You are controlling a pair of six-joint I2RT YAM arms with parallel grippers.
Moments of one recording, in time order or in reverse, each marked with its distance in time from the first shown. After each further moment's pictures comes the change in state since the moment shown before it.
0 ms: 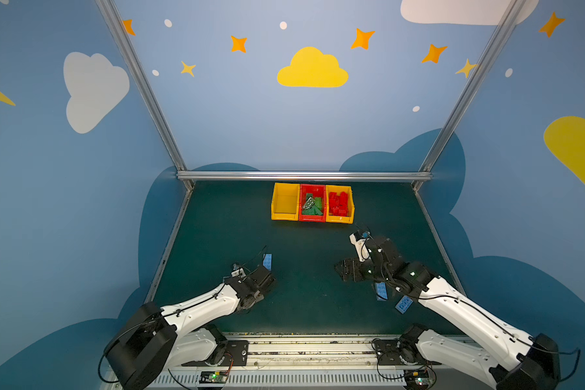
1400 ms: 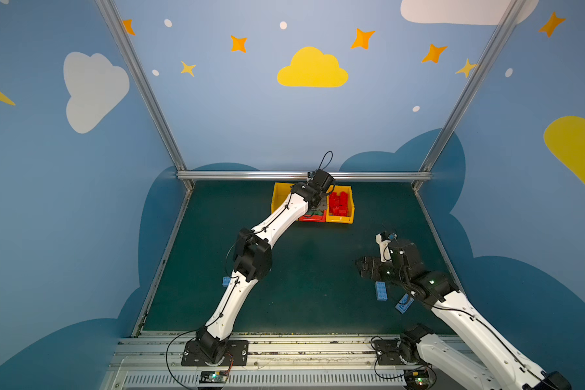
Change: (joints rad) left arm 0.120 1.263 2.028 -0.307 0.106 0.587; right arm -0.232 -0.148 -0.082 -0.061 0.043 0.002
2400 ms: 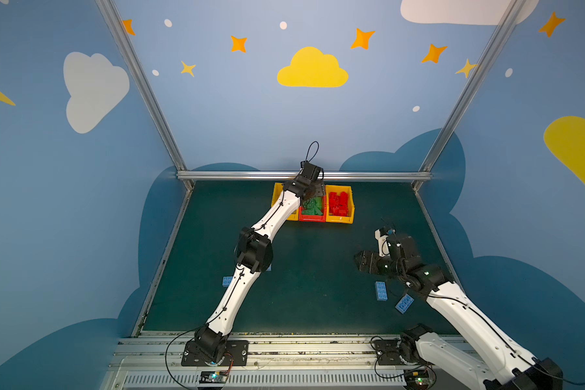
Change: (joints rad) left arm 0.099 0.173 0.188 0.203 0.146 0.000; right arm -0.039 0.072 0.035 0.031 -0.044 0.007
